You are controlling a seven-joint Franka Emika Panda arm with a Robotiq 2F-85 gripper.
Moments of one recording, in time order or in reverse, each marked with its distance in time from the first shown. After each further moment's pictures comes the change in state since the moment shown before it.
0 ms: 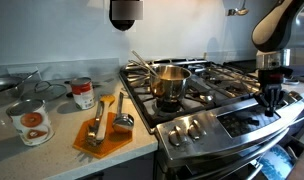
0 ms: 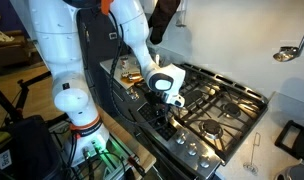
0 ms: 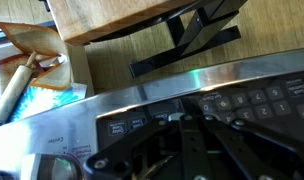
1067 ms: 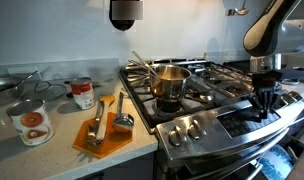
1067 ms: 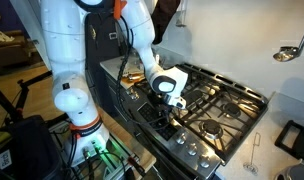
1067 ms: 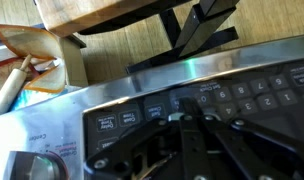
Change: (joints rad) arm 0.000 0.089 0.025 0.062 0.049 -0.004 -0.005
